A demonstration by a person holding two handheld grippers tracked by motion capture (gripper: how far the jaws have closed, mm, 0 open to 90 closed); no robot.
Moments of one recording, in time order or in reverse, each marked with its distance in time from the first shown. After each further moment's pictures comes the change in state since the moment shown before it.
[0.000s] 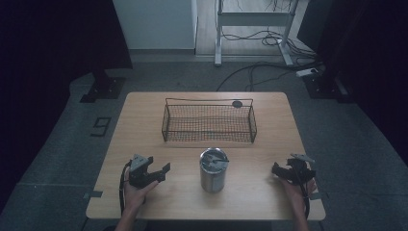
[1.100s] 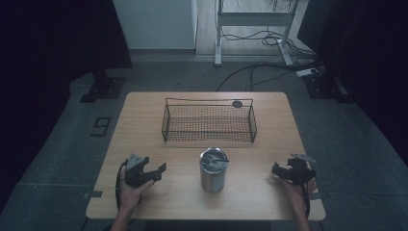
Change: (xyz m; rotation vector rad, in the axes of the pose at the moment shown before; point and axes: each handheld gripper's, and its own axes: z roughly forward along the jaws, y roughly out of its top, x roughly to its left) left arm 0.015 0.000 -0.002 0.031 0.022 -0.024; right arm -0.002 0.000 0.000 -0.002 0.009 -0.011
